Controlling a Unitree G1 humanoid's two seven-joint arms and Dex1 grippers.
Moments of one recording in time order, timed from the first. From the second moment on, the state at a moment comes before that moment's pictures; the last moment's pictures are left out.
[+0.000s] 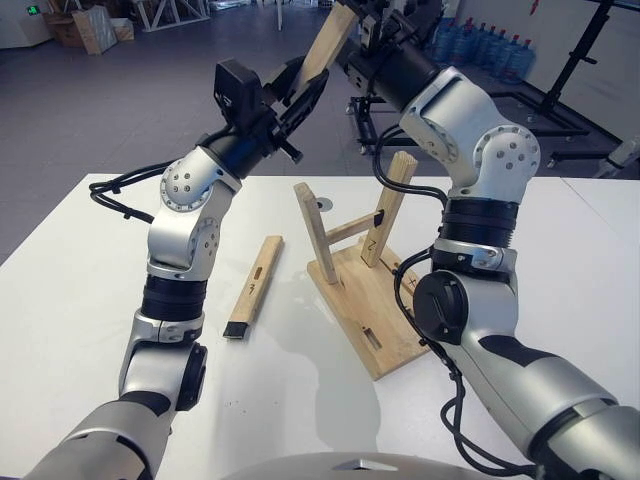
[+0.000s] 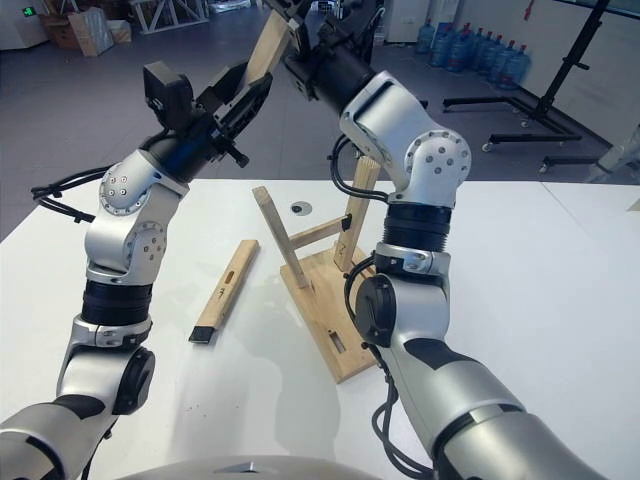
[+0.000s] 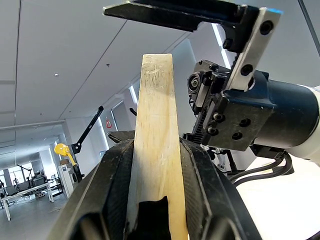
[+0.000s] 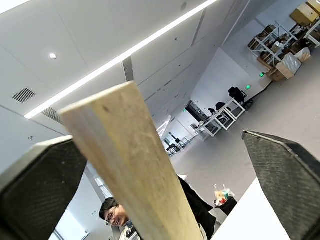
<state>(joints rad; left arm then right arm) -0.75 0.25 0.00 -0.07 -0.36 0.14 -0.53 -1.18 -0.03 -0.44 0.26 1.32 0.91 -0.09</state>
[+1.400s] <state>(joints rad) -0.70 0.28 -0.04 -0.07 -0.26 0.15 -0.55 -1.12 -0.07 -0.37 0.14 1.23 0.86 -0.06</state>
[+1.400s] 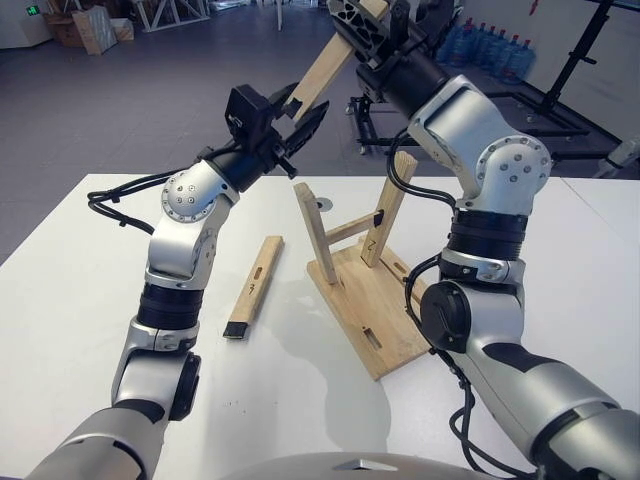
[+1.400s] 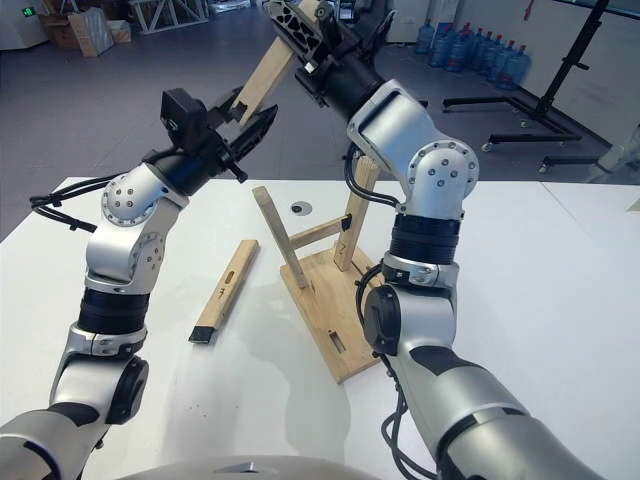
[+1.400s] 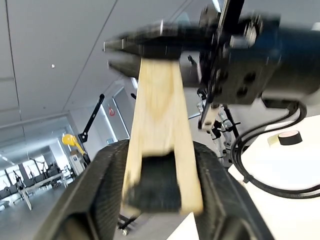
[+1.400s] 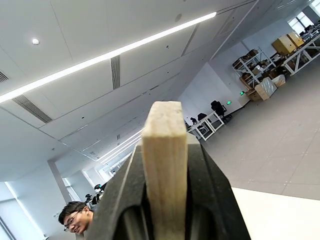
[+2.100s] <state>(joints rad) -0.69 0.33 0.47 -0.24 -0.82 0.58 -0.16 -0.60 -0.65 -0.48 0.17 0.91 0.77 0.33</state>
